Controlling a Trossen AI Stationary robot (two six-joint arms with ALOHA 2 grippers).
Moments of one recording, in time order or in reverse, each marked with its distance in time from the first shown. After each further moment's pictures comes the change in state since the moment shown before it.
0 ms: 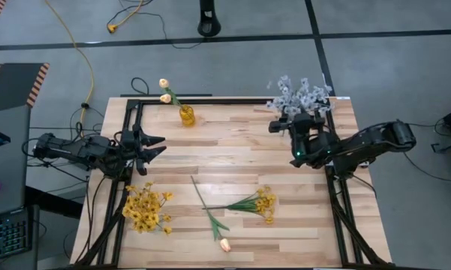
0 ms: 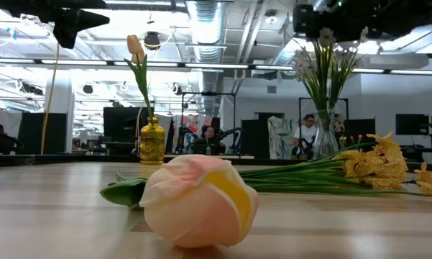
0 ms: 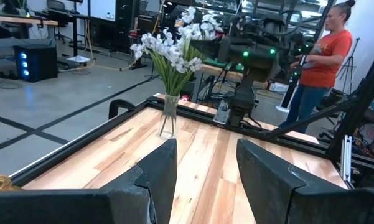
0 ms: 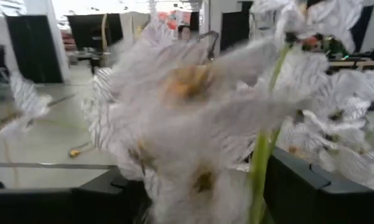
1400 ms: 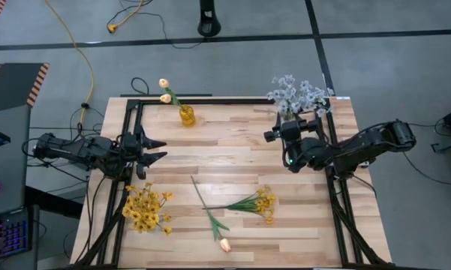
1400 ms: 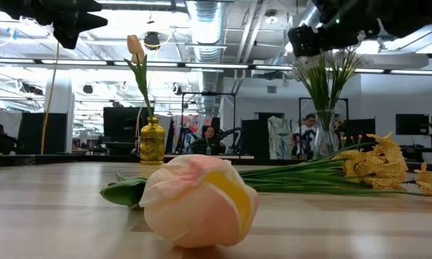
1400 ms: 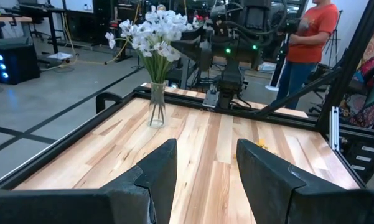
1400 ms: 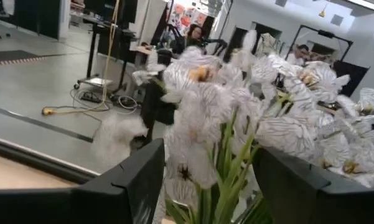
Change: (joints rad) left arm 0.000 0.000 0.000 -0.053 0.080 0.053; right arm 0.024 0.000 -0.024 -0.408 -0.004 0.106
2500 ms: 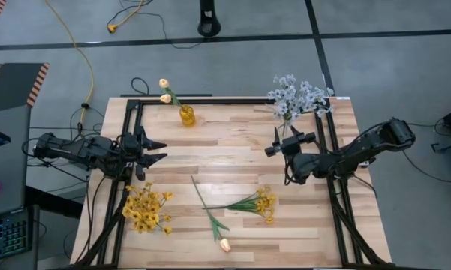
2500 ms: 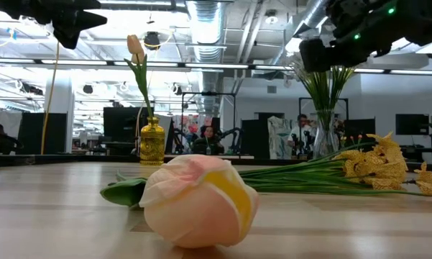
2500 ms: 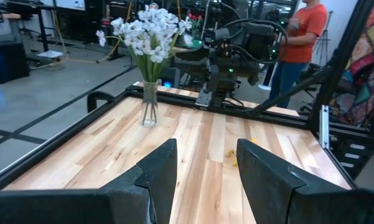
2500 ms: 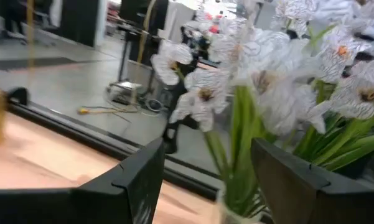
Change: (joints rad) left arm 0.000 0.000 0.000 0.001 0.031 -0.009; right arm 0.142 0.000 -0.106 -0.235 0.001 0.359
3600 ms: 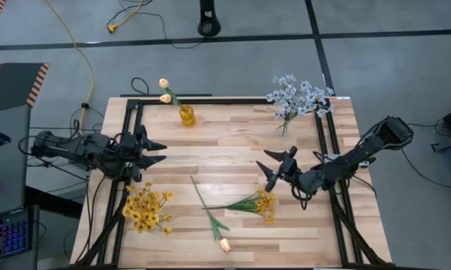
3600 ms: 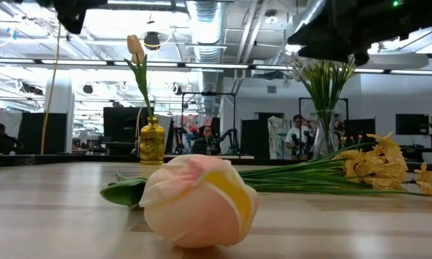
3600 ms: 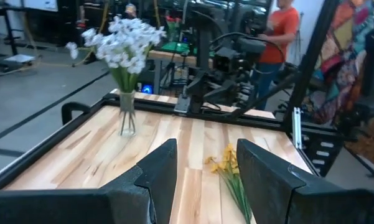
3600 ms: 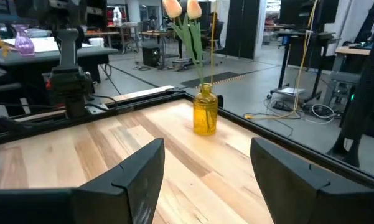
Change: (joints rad) left arm 0.001 0.075 0.096 -0.005 0.093 0.015; right arm 0.222 0.000 0.000 -0.071 -0.472 0.352
